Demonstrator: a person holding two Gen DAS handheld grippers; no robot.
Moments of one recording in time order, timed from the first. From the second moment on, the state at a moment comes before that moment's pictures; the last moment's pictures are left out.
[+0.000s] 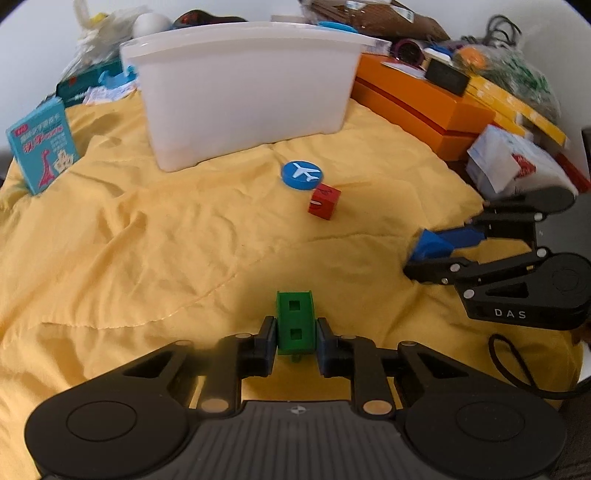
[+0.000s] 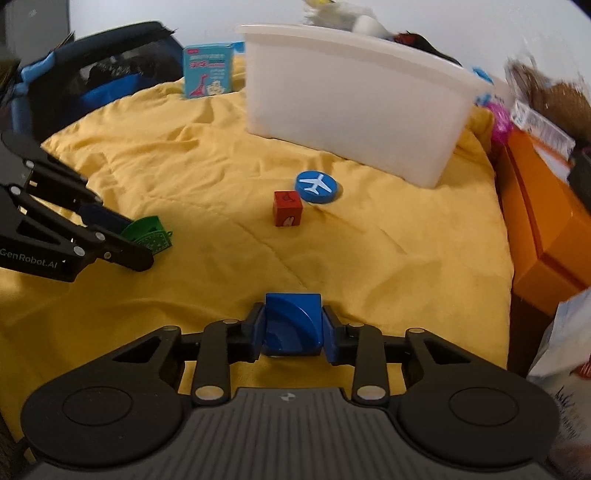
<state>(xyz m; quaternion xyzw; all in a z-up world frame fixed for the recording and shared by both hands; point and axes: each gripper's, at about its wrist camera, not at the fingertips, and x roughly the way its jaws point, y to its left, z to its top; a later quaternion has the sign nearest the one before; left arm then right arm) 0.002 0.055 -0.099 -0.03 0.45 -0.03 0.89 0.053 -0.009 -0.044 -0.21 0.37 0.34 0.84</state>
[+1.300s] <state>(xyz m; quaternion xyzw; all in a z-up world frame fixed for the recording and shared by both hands) 0.102 0.098 0.084 -0.01 0.21 0.02 0.98 0.161 0.020 0.129 -0.08 0.17 0.28 0.94</state>
